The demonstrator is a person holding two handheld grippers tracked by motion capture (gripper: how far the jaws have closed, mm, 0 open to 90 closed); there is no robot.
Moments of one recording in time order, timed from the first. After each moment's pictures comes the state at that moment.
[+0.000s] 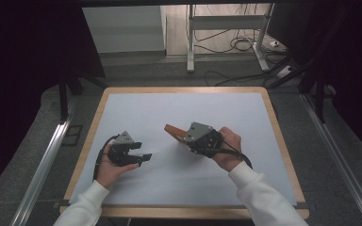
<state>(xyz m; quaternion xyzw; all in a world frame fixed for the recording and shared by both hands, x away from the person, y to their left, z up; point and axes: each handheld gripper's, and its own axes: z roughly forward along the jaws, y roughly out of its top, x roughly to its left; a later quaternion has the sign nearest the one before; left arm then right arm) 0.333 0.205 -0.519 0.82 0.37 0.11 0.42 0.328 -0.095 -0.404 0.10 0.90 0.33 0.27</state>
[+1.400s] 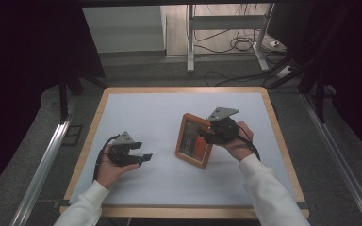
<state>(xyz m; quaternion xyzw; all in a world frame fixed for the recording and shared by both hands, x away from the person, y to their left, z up) 0.332 0.204 -0.518 0.82 0.37 0.11 0.42 0.386 -0.146 -0.422 0.25 0.86 0.39 0.22</state>
